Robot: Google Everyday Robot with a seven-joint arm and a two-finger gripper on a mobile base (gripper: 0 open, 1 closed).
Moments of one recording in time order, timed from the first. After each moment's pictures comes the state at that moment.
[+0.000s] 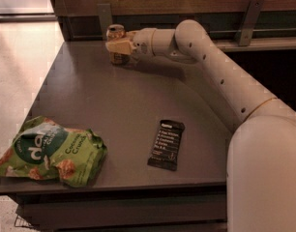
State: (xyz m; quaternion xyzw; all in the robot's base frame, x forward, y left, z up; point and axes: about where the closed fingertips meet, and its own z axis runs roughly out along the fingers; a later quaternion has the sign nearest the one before) arm 0.803 0.090 0.877 -0.41 0.65 0.36 0.54
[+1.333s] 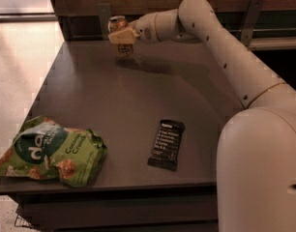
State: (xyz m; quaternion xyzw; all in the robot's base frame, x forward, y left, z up) arm 0.797 0.073 0.907 -0.43 0.68 0.33 0.49
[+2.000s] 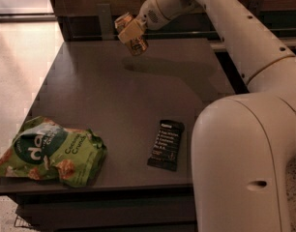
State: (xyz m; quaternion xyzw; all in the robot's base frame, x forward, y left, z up) arm 0.774 0.042 0.921 -0.50 0.75 0.23 0.37
